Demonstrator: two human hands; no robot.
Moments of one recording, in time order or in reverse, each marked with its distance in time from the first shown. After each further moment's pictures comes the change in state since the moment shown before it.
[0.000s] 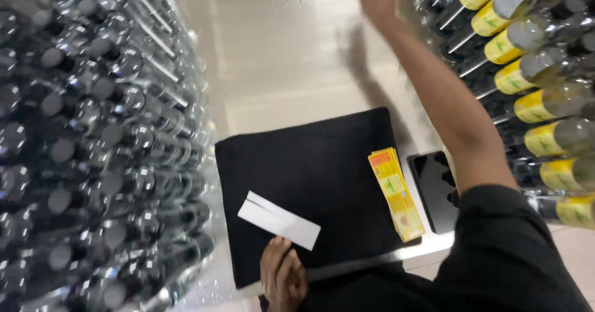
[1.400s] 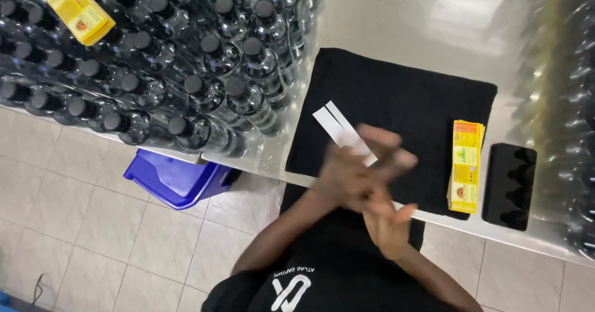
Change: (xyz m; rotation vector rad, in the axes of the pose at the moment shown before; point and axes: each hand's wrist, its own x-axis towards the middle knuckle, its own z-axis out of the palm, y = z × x) left_hand 0.080 0.037 0.001 -0.092 0.010 0.416; right_hand -0.406 -0.447 -0.186 1.795 -0.367 0.423
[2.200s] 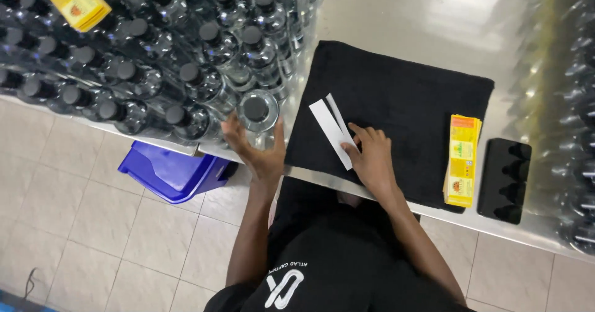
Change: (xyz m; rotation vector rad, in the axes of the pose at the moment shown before) left_hand -0.098 -0.090 -0.078 0.577 0.486 -0.456; right_hand 0.070 0.033 -0.057 -1.739 -0.056 0.269
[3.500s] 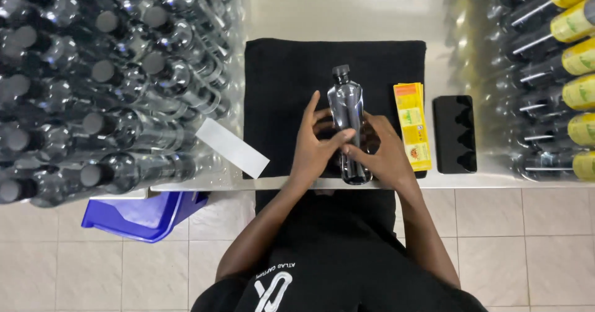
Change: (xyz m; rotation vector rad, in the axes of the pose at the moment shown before) left_hand -0.008 0.159 0.057 -0.896 -1.124 -1.028; right_hand -0.048 0.045 -0.080 0.473 0.120 0.279
